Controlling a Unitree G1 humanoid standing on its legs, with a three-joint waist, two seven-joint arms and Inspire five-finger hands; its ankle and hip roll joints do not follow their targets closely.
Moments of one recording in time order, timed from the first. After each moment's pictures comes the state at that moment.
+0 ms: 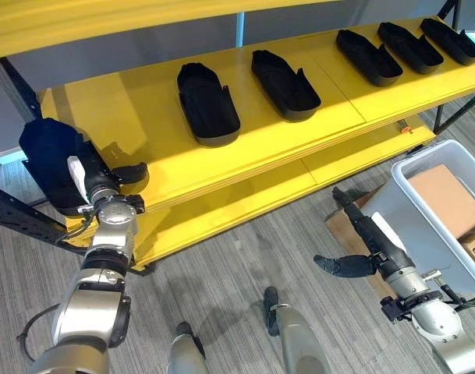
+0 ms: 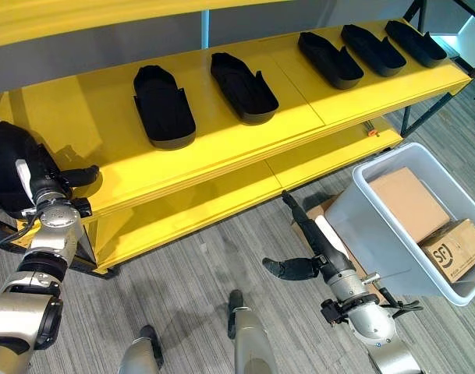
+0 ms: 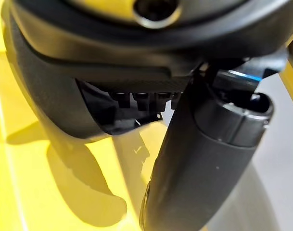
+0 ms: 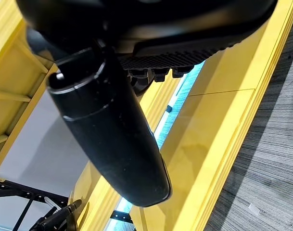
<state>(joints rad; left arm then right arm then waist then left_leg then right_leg) -0.77 0.56 -0.08 0.95 -0.26 -0.09 0.51 0.20 -0.73 0.12 -0.16 0.12 -0.26 -0.03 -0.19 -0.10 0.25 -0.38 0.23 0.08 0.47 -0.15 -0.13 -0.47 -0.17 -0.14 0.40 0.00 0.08</state>
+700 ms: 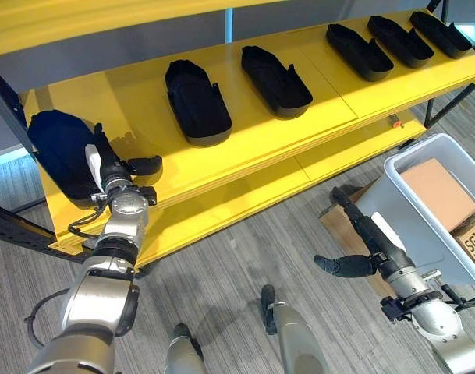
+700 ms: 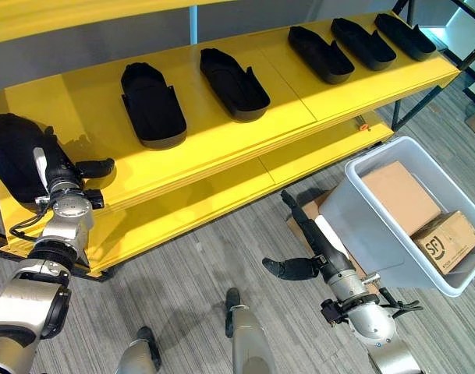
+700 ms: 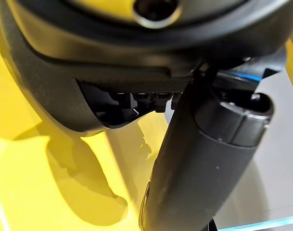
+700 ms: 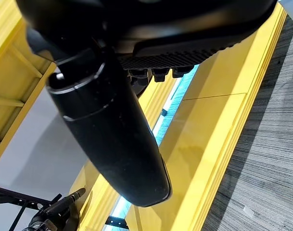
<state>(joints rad) -0.86 0.53 -0.12 1.01 -0.26 -0.09 0.49 0.20 -0.73 0.12 -0.16 0.12 -0.26 -0.03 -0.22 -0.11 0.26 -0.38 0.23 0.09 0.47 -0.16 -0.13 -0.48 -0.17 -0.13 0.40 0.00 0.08</state>
